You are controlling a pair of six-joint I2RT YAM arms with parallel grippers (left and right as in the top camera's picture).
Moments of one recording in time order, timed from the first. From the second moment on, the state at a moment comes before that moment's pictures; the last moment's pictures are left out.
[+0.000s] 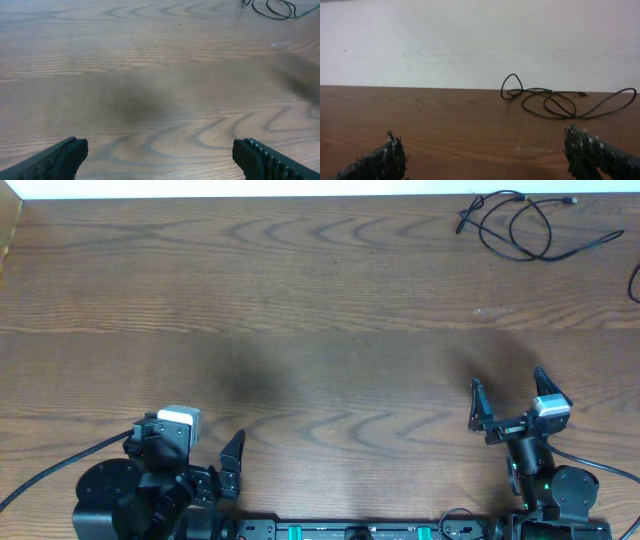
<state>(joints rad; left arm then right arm) -0.05 0.44 1.03 -1.21 0.19 0.02 -0.12 0.02 0.04 0.04 -0.31 0.04</state>
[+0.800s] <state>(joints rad) -0.05 0.44 1.03 -1.21 0.19 0.02 -0.12 0.02 0.01 0.02 -0.26 0.04</state>
